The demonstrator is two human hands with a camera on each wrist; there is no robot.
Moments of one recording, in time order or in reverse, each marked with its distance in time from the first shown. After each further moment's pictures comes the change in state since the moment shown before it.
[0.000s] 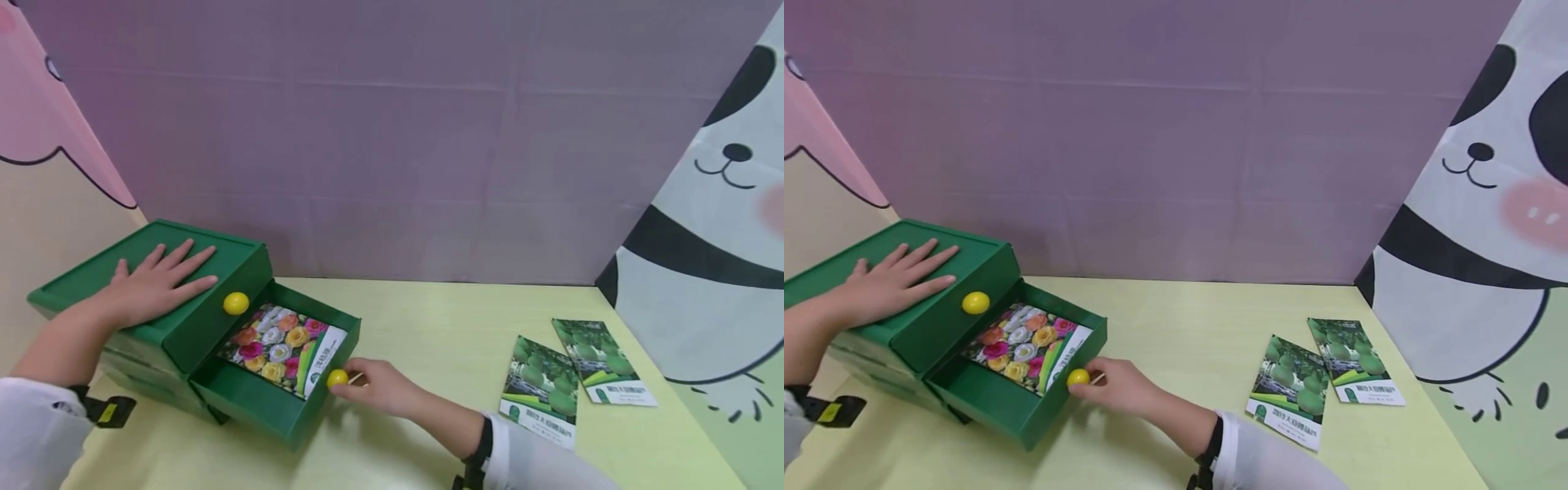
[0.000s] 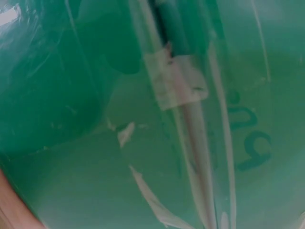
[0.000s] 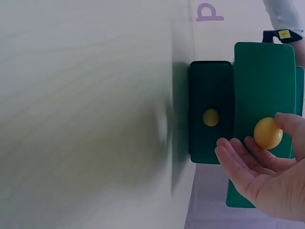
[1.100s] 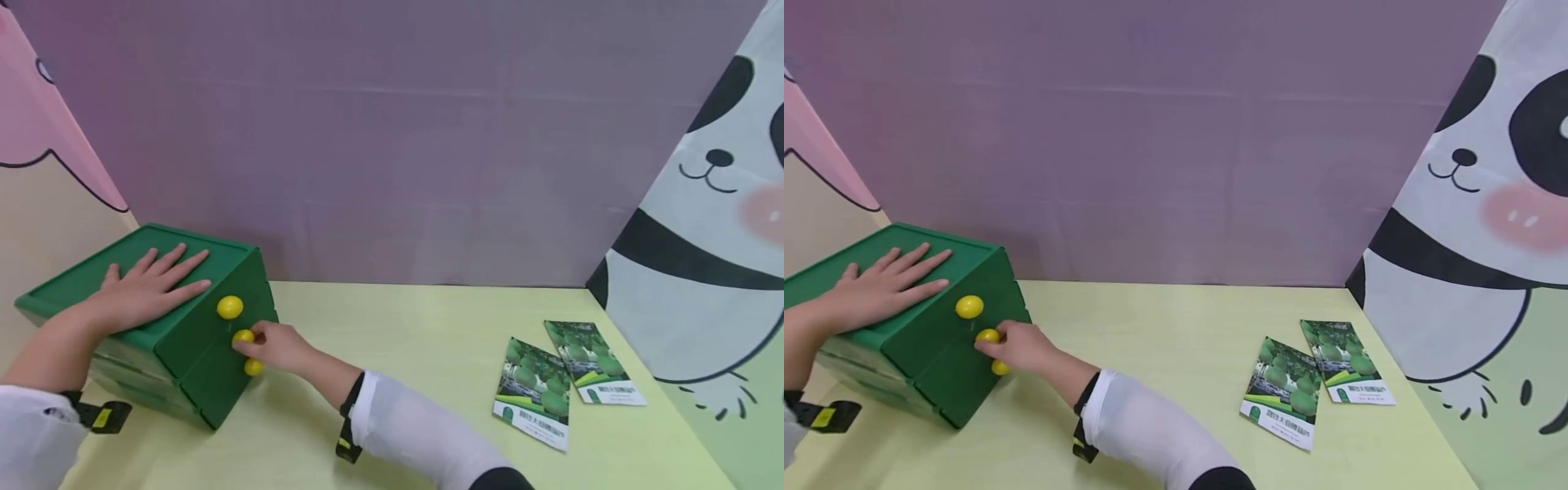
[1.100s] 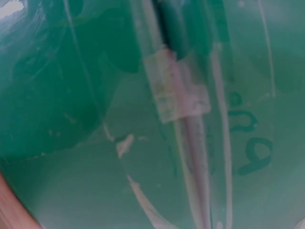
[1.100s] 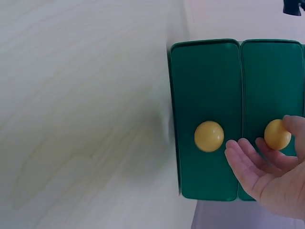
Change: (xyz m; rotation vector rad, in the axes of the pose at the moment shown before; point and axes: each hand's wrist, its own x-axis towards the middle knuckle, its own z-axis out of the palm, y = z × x) left_hand 0.001 -0.004 0.004 0.054 0.024 -0.033; right_hand 0.120 -0.069 0.060 -0.179 0.046 -0.001
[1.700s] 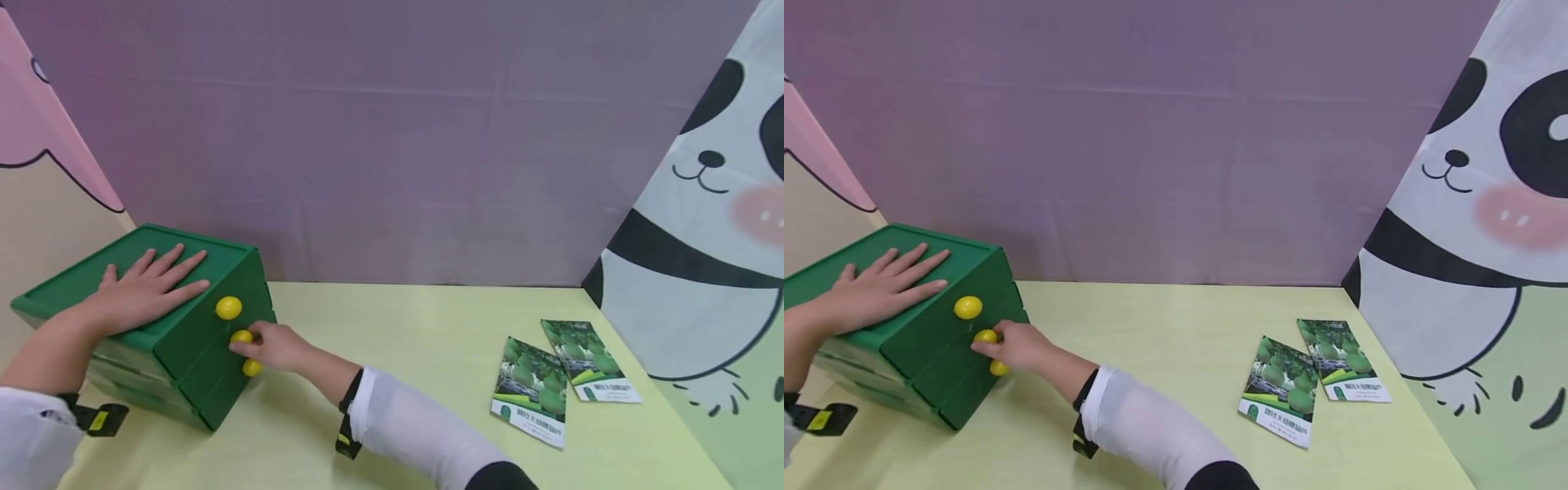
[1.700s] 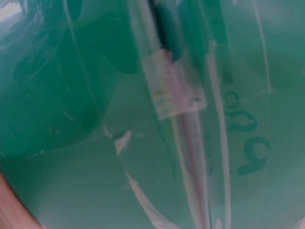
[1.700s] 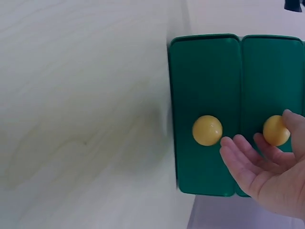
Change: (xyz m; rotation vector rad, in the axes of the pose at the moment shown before) left_hand -0.001 -0.001 -0.001 -0.003 -0.003 0.028; right_hand 0.004 -0.003 -0.001 -0.059 -0.032 0.018
